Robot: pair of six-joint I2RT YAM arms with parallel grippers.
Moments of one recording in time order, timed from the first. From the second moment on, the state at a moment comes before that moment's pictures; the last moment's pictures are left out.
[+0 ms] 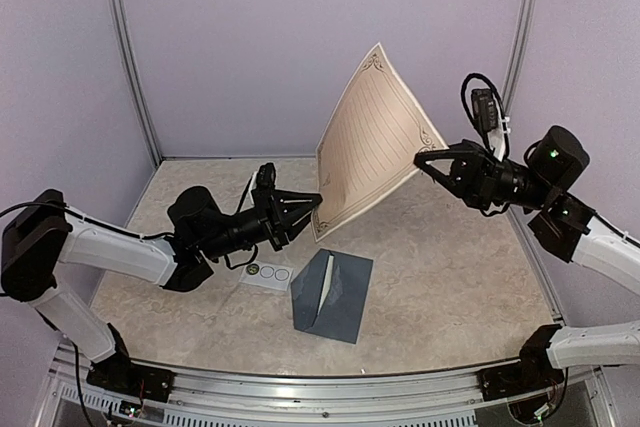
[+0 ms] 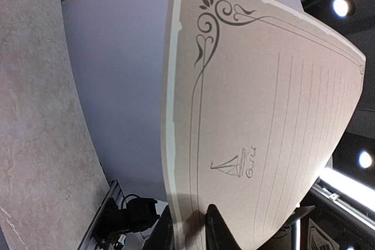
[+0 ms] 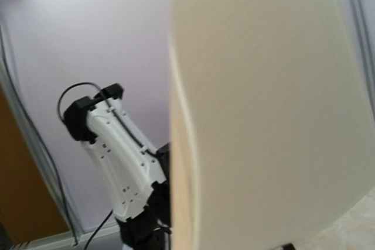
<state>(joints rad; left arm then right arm) -0.88 1.56 0.68 1.11 0.36 -1.42 0.61 0.97 0.81 0.45 -0.83 0.51</state>
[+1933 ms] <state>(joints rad) -0.85 1.54 0.68 1.00 0.31 -1.20 0.61 0.89 0.76 0.14 -0.69 0.39</state>
